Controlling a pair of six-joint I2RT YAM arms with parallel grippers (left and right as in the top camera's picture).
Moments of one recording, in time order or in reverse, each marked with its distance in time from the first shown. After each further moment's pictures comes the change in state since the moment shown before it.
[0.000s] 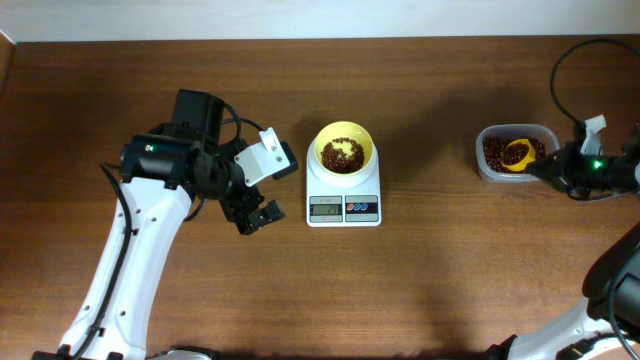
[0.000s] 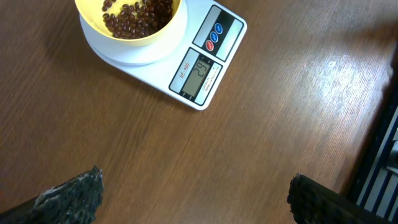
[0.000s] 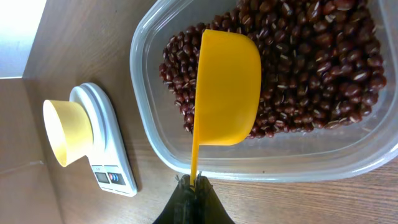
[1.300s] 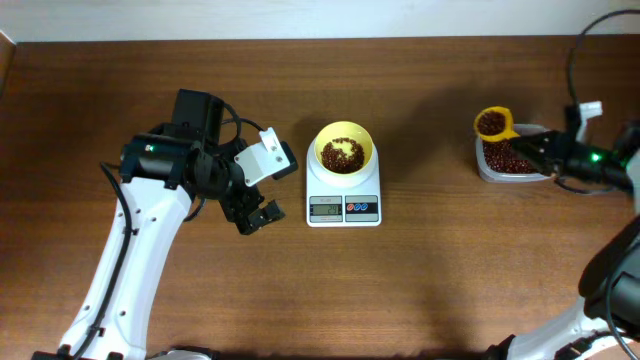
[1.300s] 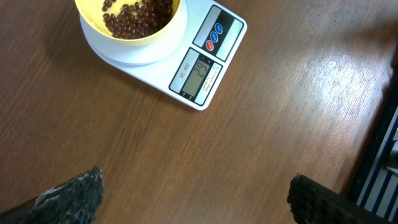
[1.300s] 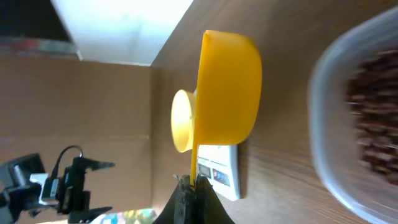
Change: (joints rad) left arm 0.000 0.000 0.000 0.000 0.000 0.000; right arm 0.057 0.000 0.000 -0.038 -0.465 -0.043
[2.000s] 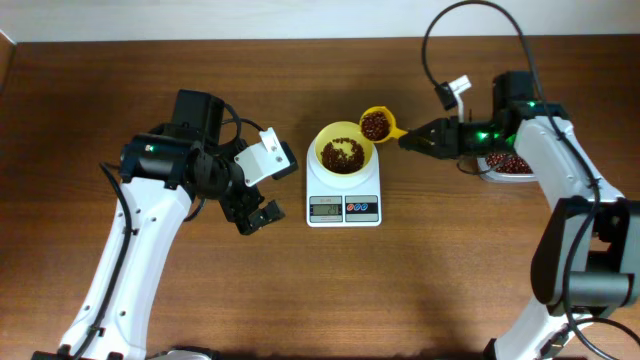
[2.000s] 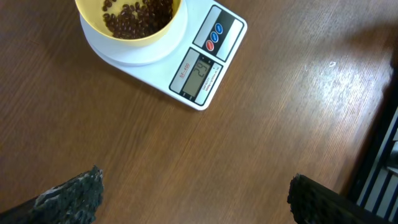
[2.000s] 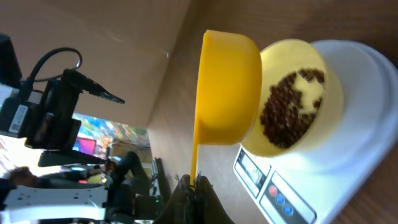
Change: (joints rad) left arm 0.000 0.000 0.000 0.000 0.000 0.000; right arm 0.489 0.000 -0.006 0.233 -0.058 0.000
